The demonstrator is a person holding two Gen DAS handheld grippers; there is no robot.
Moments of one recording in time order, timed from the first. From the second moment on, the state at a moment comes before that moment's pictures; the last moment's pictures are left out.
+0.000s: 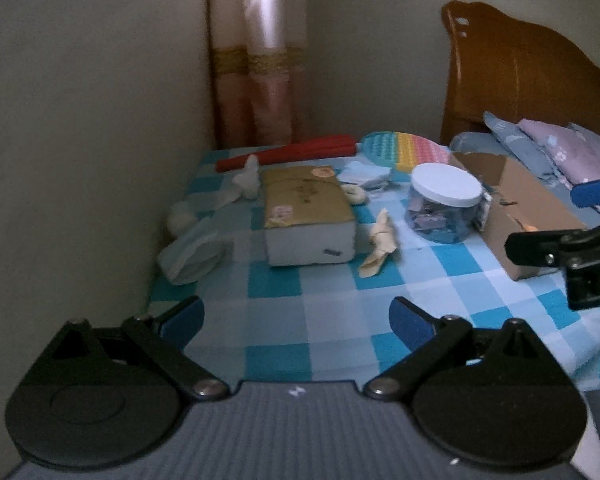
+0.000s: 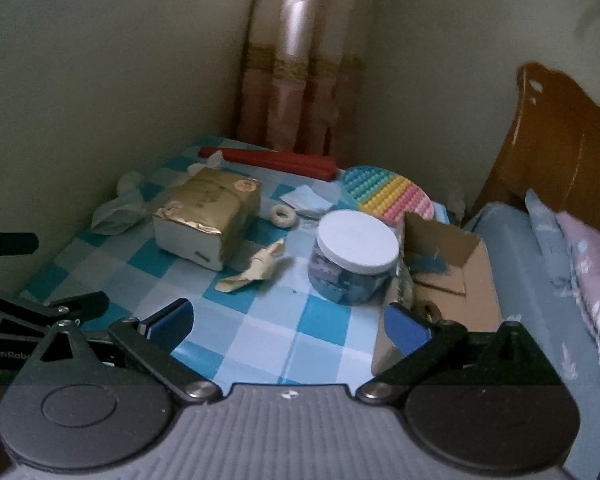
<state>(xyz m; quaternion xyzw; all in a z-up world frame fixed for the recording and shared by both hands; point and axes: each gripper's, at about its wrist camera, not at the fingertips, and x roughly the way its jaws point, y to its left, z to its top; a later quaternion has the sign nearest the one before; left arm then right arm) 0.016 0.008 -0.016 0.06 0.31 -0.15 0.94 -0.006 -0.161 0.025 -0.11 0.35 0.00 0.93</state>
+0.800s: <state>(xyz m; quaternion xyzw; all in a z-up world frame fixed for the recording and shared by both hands) 0.062 0.015 -0.051 0.10 0.33 -0.05 0.94 0.053 -0.166 -0.042 -0.09 0.36 0.08 0.92</state>
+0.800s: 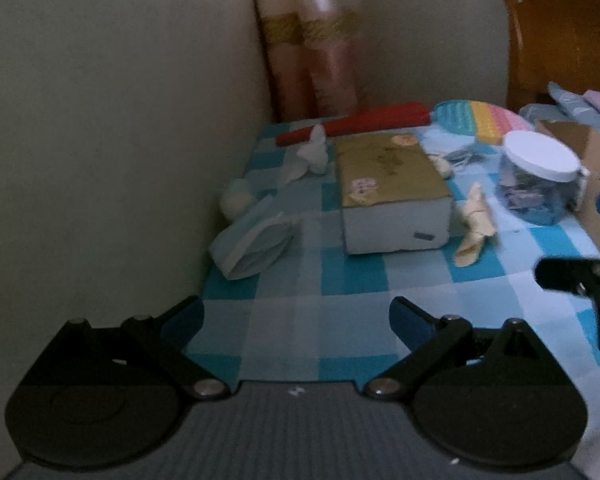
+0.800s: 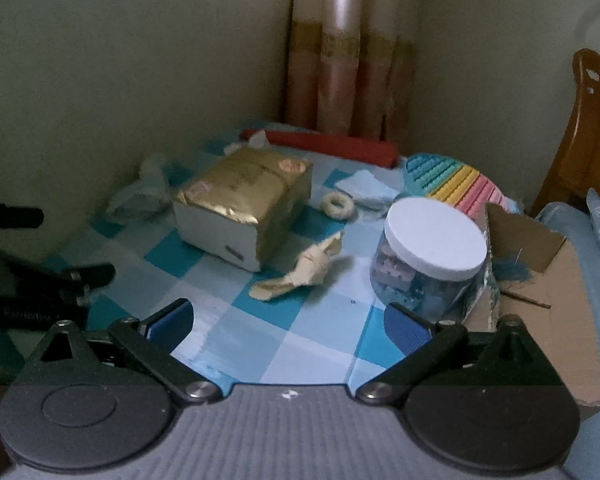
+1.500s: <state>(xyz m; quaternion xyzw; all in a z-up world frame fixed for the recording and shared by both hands) 0.137 0.013 -0.080 0.12 0.31 -0.01 0.94 0.101 -0.181 -0.090 -0.05 0.42 0.08 0.90</state>
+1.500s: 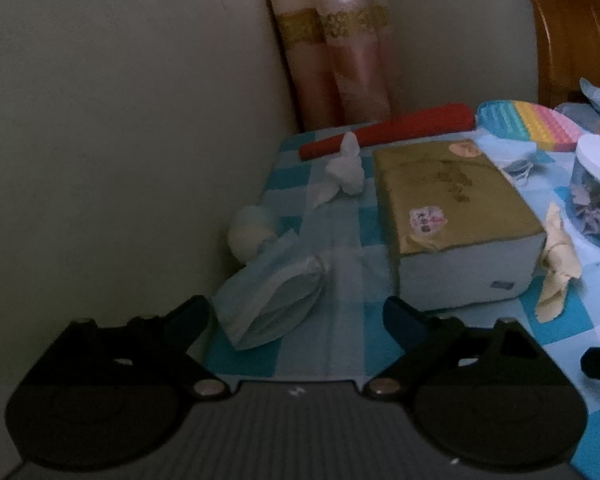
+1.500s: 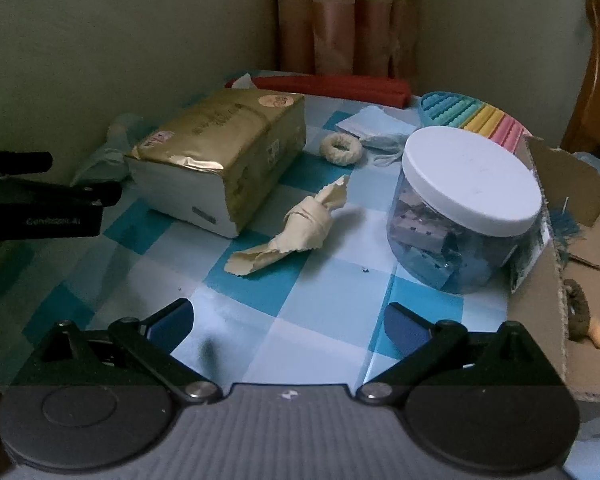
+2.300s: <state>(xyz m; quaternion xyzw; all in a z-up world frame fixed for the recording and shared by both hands) 0.178 0.022 -0.102 0.08 0.33 0.00 0.94 0.128 -0.173 -0.099 -0.03 0.41 0.09 0.90</state>
